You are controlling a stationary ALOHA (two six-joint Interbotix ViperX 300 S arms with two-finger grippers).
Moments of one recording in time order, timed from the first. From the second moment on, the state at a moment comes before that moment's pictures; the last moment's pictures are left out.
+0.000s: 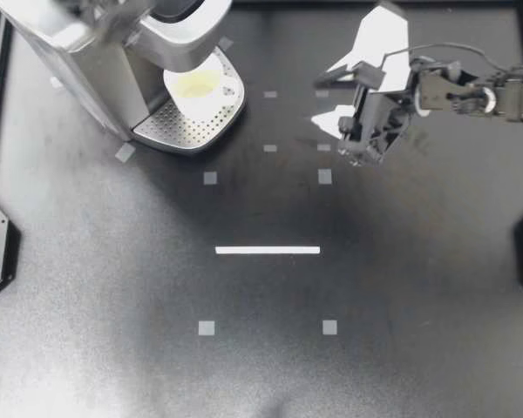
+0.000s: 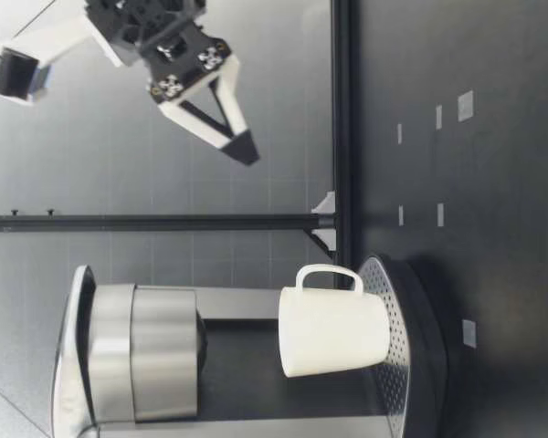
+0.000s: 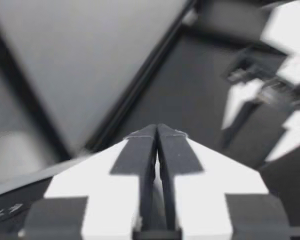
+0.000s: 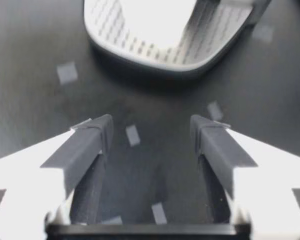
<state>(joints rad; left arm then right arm) 0.36 -0.44 0.34 0.24 0.50 -0.14 -0.39 -0.17 0.73 0.74 0.04 -0.81</state>
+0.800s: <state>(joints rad) 0.19 -0.57 0.91 0.24 -0.44 -0.17 -0.05 -0.30 0.86 0.73 -0.28 -0.59</state>
